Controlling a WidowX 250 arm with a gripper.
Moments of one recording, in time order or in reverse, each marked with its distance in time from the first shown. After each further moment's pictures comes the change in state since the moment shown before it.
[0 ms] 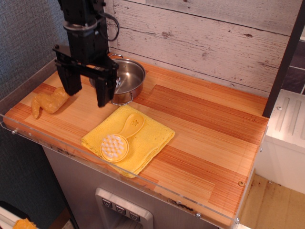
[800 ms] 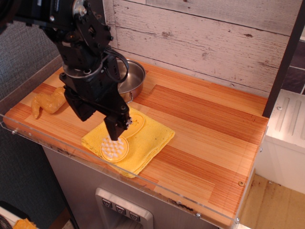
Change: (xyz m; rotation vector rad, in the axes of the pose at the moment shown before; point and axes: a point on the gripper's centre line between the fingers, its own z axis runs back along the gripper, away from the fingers) arm -0.035 -0.047 0.008 0.041 -0.270 -0.131
